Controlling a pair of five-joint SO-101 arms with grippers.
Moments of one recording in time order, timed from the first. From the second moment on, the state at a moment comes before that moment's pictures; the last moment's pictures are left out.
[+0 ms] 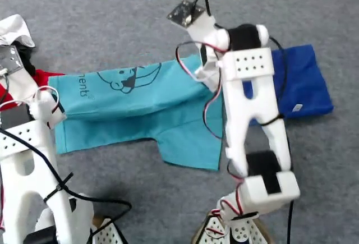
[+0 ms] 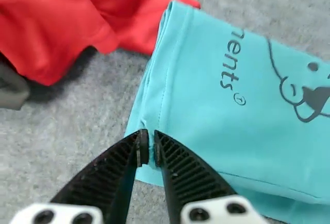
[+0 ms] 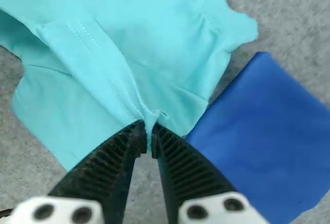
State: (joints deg) left arm -24.2 -35.3 39.9 63.0 -0.1; right arm -13.0 3.6 -14.0 93.5 29.4
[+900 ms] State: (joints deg) left arm -24.8 -30.5 45.6 59.8 -2.1; right arm -12.3 -19.1 28.0 78.5 32.0
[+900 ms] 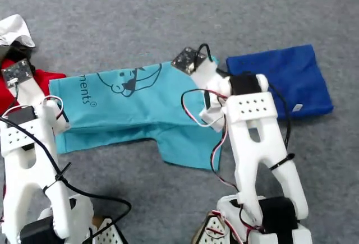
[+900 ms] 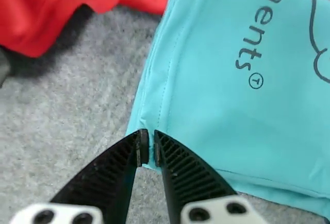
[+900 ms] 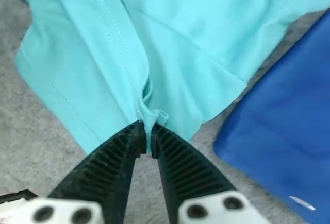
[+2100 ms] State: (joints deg) left arm -27.1 -30.5 52.5 59.8 -3.3; right arm -12.4 -26.1 38.7 77.8 32.7
